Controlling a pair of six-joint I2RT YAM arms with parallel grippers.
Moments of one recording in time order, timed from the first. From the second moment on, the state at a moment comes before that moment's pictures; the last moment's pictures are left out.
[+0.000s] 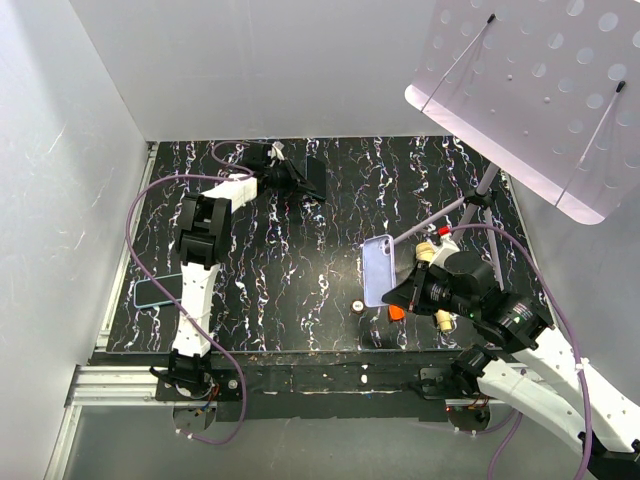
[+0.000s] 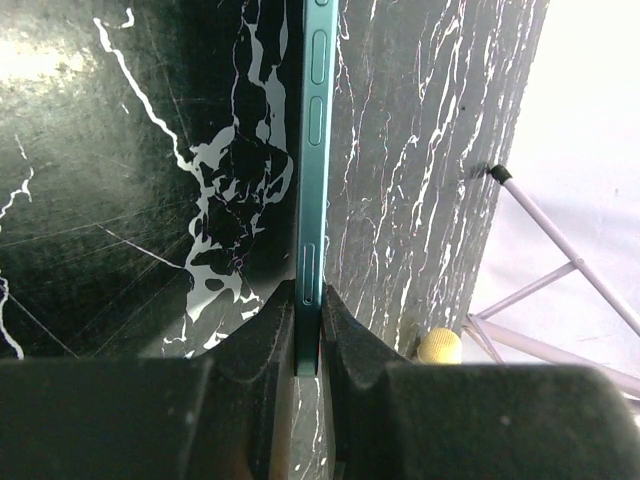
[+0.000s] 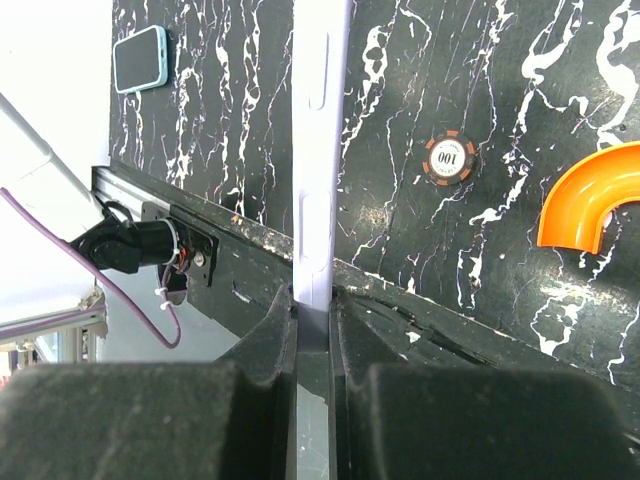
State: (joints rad) left arm -0.25 2.43 1.83 -0.09 0.64 -0.85; right arm 0.76 0.59 0.72 -0.71 -0.14 0.83
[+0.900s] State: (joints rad) left arm -0.22 2.43 1.90 -0.26 0.63 -0.74; right arm 0.76 0.54 0.71 -0.72 -0.14 0.85
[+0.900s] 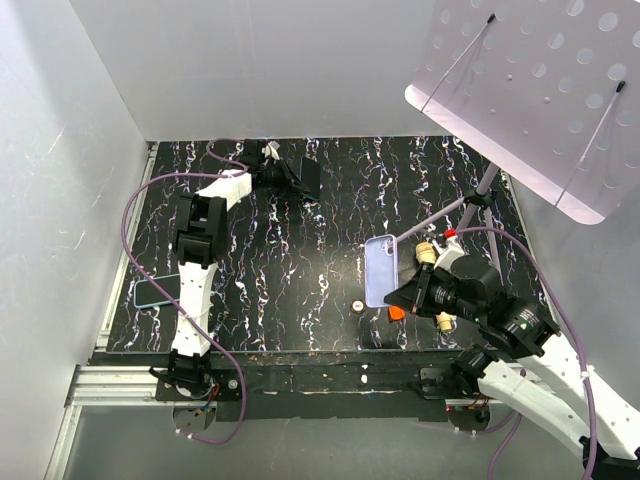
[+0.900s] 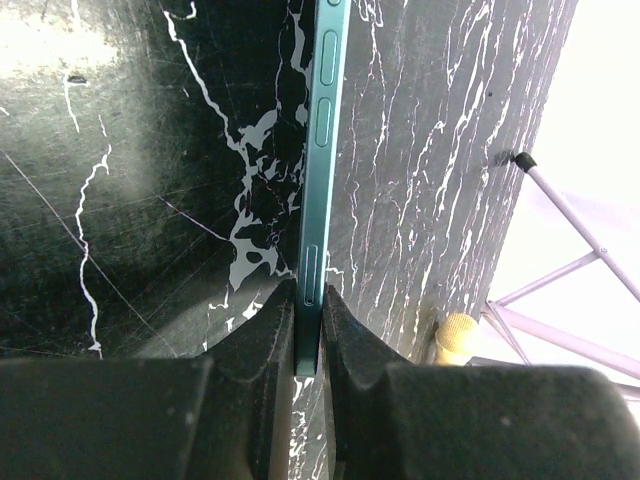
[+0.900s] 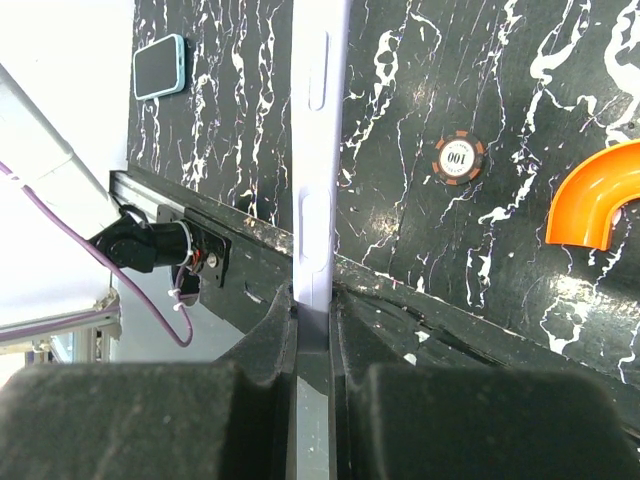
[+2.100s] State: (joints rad) left arm -0.15 2.18 1.68 -0.44 0.45 -0.59; right arm 0.76 0.75 0.71 -0.69 -0.15 0.84
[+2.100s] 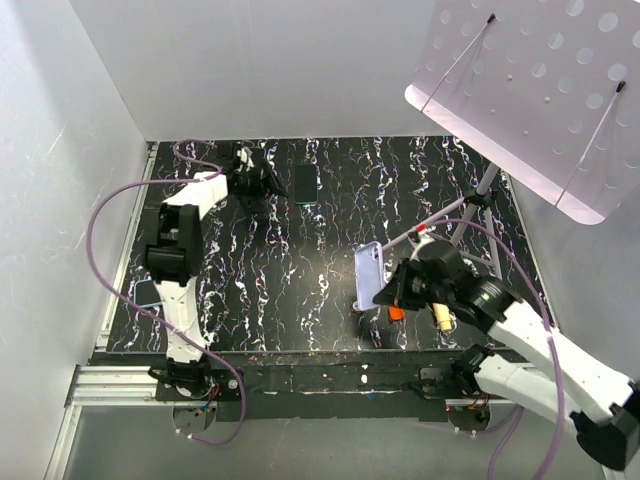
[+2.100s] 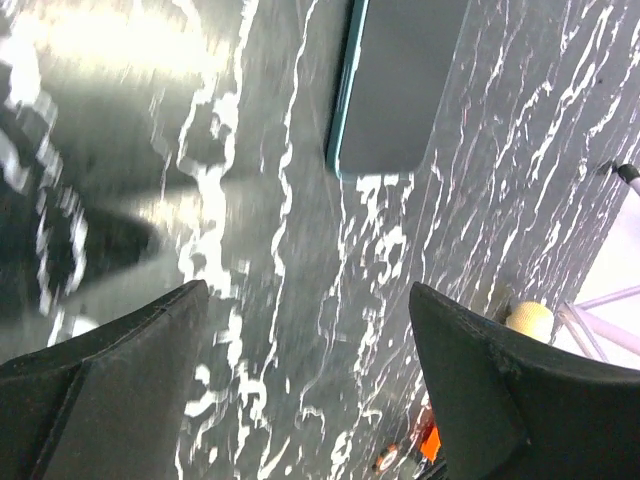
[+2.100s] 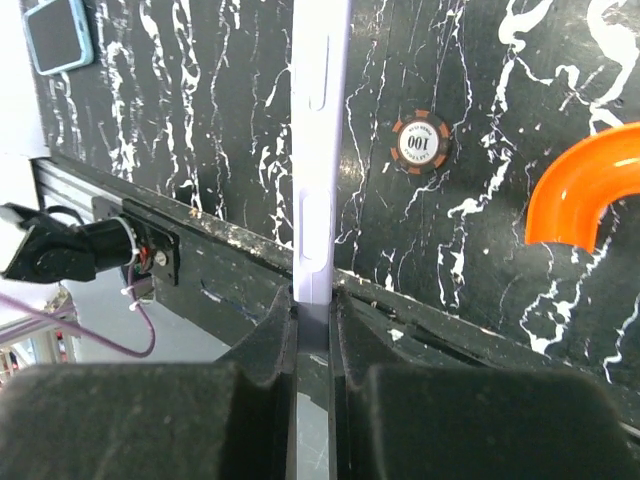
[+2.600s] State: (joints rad) left arm -0.14 1.10 0.77 -0.23 0.33 -0.71; right arm 0.74 1.61 1.10 -0.25 -0.30 0.81
